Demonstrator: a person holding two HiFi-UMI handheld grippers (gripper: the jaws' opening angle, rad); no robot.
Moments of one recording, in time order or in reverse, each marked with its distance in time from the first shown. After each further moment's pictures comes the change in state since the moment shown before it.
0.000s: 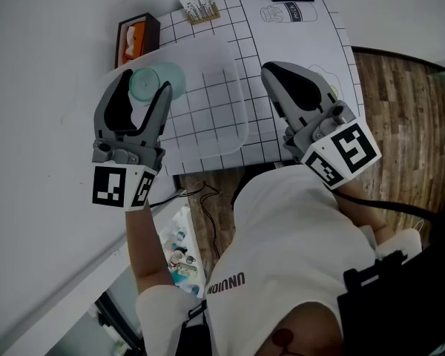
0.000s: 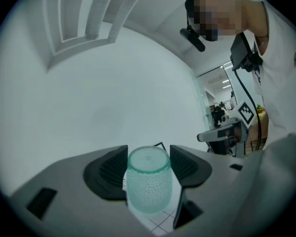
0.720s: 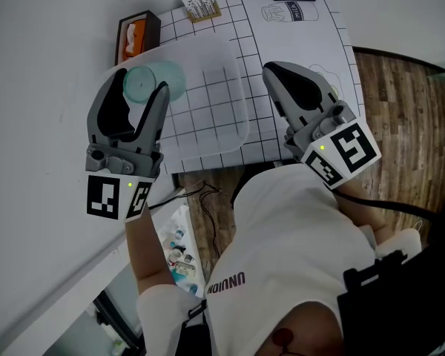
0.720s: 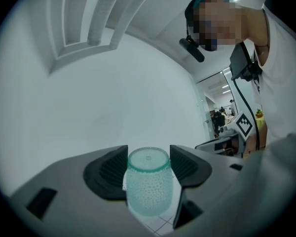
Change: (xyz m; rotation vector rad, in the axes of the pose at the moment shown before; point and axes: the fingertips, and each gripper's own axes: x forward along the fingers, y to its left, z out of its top) left arm -0.011 -0.004 0.024 -0.016 -0.062 0.003; right arm 0.000 0.001 -0.005 -0.016 0.025 -0.007
